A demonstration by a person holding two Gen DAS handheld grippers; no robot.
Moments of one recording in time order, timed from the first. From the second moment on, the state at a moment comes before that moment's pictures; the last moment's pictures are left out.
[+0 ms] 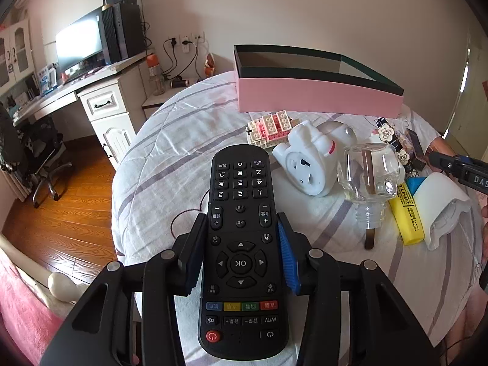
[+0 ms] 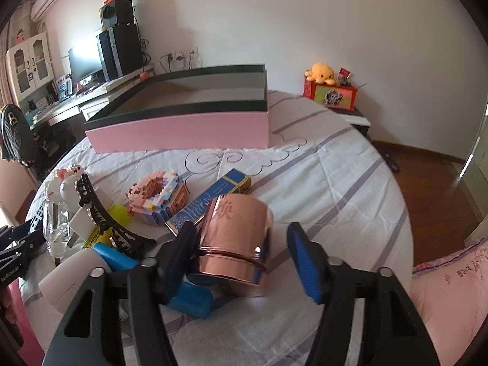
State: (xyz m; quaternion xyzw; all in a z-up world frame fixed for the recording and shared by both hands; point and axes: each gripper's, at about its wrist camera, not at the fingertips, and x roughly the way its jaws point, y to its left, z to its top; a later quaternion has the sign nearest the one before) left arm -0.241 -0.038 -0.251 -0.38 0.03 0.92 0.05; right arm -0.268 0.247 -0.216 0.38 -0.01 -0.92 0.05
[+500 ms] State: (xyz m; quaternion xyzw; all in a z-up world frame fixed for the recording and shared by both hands) left arm -0.240 -0.046 -0.241 -0.36 0.00 0.93 0.06; right arm -0.258 0.250 -0.202 0.36 0.00 -0.93 0.08
